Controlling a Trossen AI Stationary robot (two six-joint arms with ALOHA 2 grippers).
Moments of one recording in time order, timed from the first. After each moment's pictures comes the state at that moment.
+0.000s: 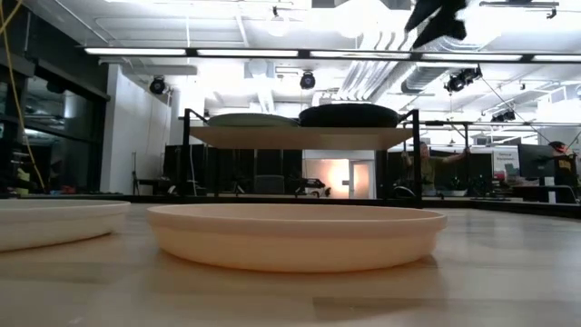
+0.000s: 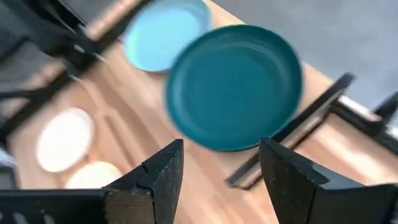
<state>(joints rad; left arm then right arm) -0.03 0.75 0.61 0.61 -0.22 -0.33 -0.70 1.11 1.46 -1.11 -0.26 0.20</state>
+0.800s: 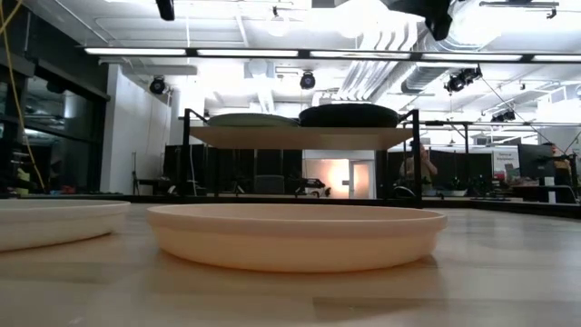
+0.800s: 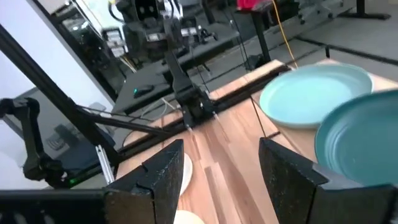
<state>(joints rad) -0.03 0.77 0.61 0.39 -0.21 -0.28 -0.16 0.80 0.84 -0.20 -0.07 0.42</state>
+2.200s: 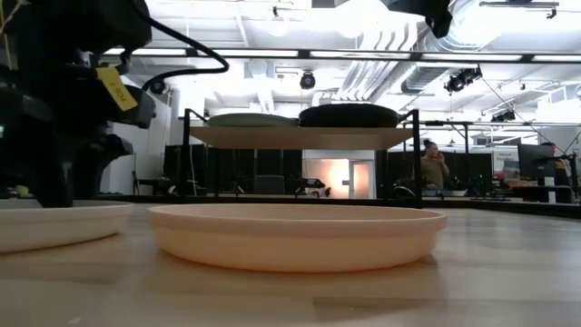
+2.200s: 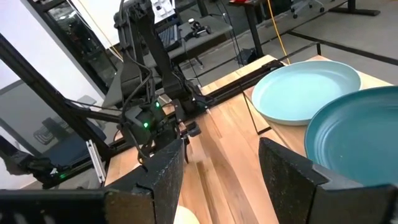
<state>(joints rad) -0.37 1.47 0.64 -0.51 -0.07 -0.44 -0.16 0.82 0.88 -0.27 -0.06 0.40</state>
